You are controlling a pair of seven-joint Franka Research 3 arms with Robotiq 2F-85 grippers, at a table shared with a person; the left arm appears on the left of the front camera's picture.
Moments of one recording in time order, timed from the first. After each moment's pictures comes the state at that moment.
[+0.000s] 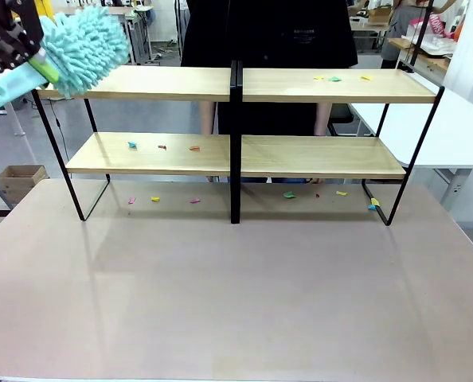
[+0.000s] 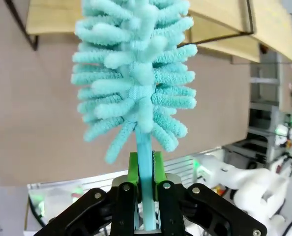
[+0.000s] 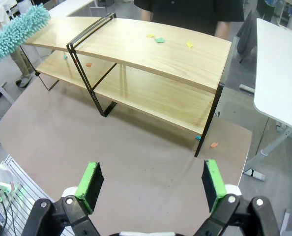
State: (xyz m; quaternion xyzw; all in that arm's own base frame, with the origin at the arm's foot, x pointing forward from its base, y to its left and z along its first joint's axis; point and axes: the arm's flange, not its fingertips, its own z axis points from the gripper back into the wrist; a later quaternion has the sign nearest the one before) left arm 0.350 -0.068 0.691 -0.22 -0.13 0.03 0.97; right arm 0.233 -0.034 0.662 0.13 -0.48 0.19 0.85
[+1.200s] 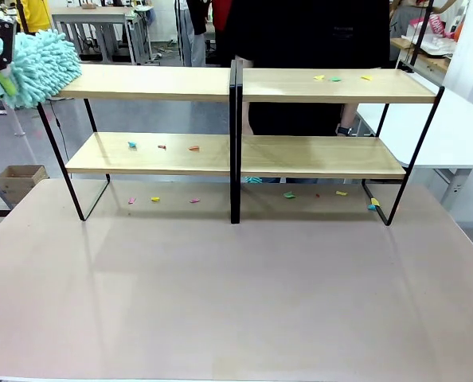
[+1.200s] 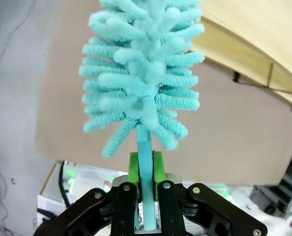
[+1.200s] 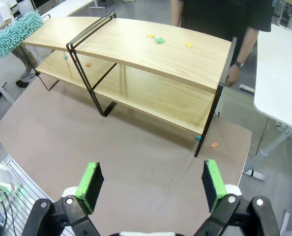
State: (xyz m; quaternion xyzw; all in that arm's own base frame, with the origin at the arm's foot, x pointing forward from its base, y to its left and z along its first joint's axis) left arm 0.383 -0.036 0.691 -0.06 -0.10 0.15 0.98; right arm 0.233 -0.034 0.662 0.13 -0.48 0.19 0.85
